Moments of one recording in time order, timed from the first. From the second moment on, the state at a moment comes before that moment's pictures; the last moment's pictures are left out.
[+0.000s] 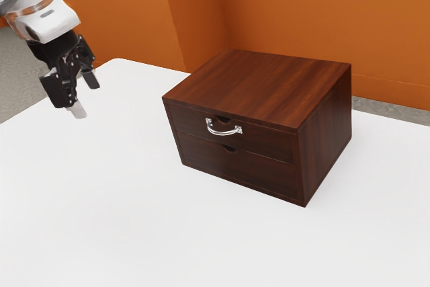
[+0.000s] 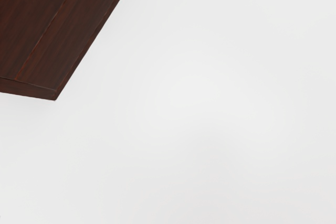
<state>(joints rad) -0.41 -0.19 0.62 -1.55 0.06 1.53 1.20</state>
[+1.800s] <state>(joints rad) -0.41 -0.01 0.44 -1.85 0.00 2.29 1.50</state>
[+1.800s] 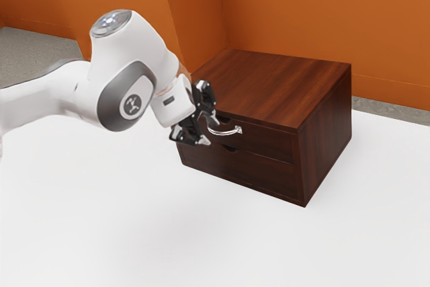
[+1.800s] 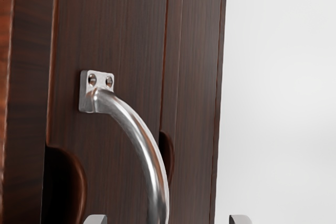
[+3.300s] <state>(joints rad) -0.42 -0.08 0.44 -1.95 -0.04 2.30 1.51</state>
